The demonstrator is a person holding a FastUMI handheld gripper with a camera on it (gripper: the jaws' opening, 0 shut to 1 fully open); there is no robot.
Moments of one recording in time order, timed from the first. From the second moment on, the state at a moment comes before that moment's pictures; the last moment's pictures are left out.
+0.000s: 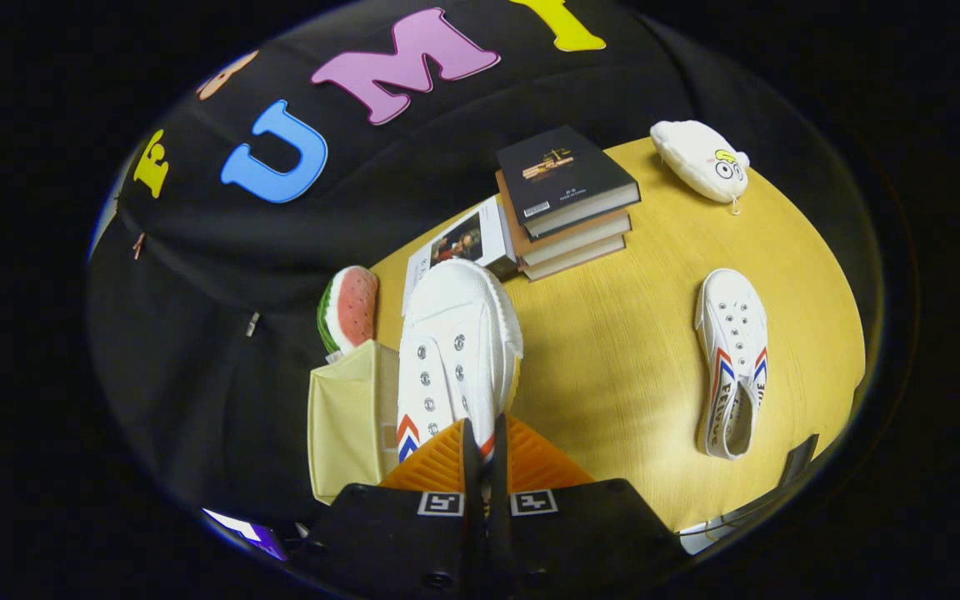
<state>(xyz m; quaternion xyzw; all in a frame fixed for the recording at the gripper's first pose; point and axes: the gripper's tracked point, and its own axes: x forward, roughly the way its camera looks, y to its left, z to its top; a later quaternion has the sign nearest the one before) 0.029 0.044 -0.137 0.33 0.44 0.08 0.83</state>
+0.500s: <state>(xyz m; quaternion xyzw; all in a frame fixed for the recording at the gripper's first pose) 0.013 0.121 -0.056 0.37 0.42 0.11 0.82</state>
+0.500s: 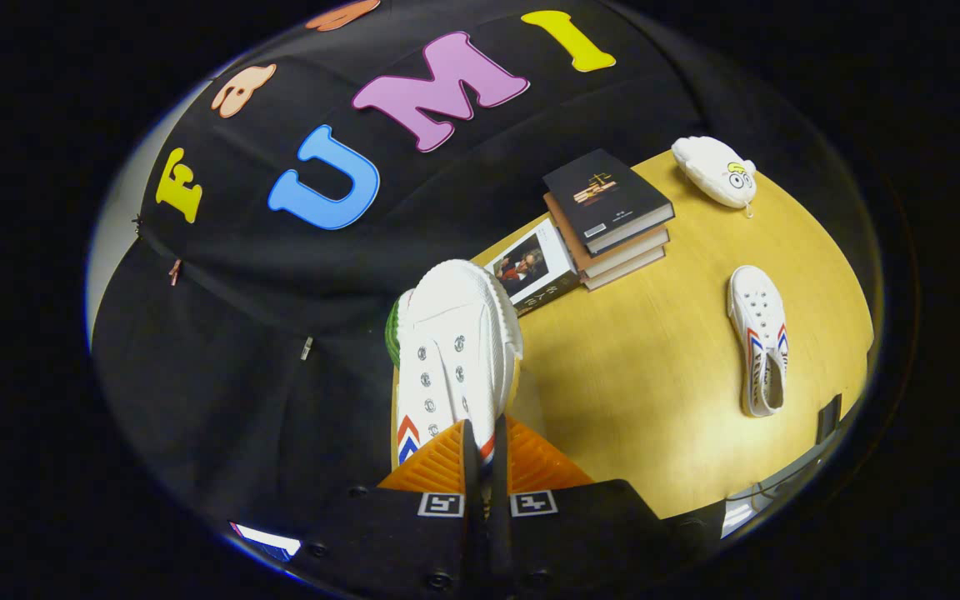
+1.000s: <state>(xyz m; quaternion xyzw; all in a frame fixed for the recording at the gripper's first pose) 0.025 0.268 -0.088 0.36 0.45 0.17 0.80</state>
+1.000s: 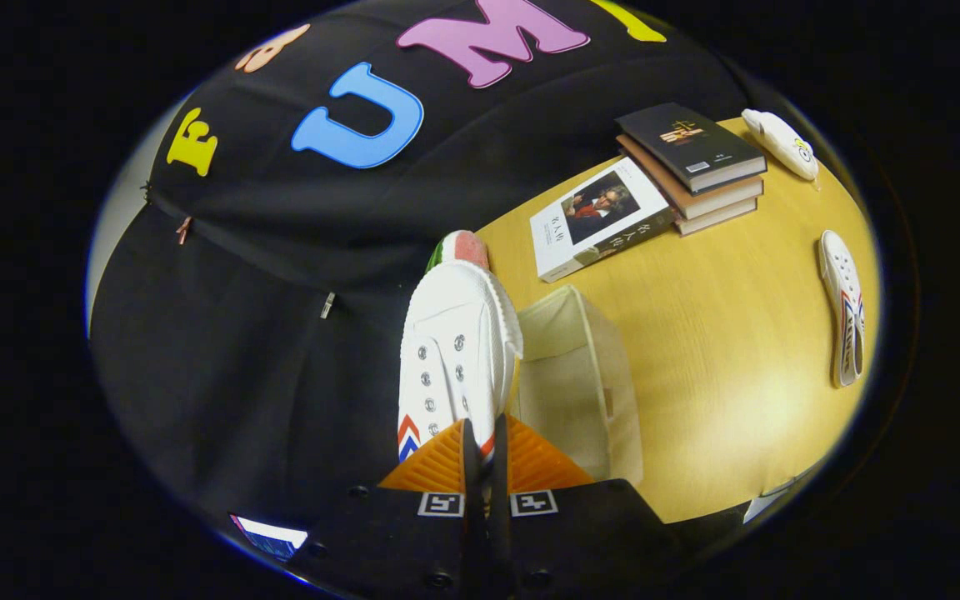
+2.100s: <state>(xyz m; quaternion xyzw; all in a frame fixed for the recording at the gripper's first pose) 0.033 0.314 -0.123 0.28 0.48 0.16 0.82</state>
